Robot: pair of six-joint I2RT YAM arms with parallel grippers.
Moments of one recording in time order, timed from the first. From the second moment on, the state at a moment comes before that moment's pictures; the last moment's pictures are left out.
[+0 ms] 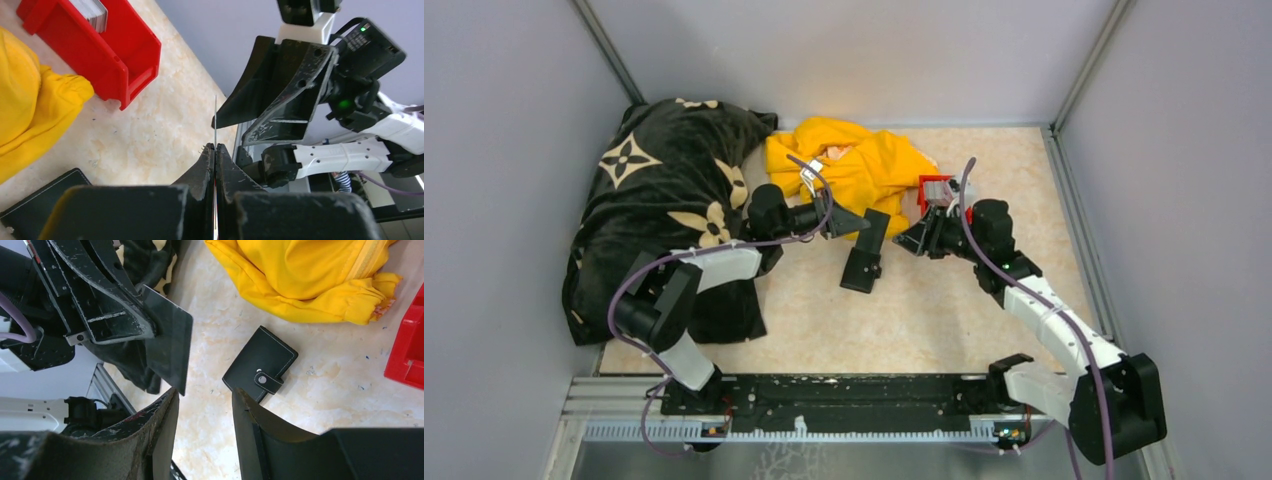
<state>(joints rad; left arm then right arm) -0.53 1.66 0.82 0.85 0.76 -0.89 0.33 1.04 0.66 0.02 -0.51 0.57</state>
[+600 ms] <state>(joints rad) -0.53 1.73 0.78 1.08 0.75 -1.09 0.37 1.15 0.59 0.34 -0.55 0.74</state>
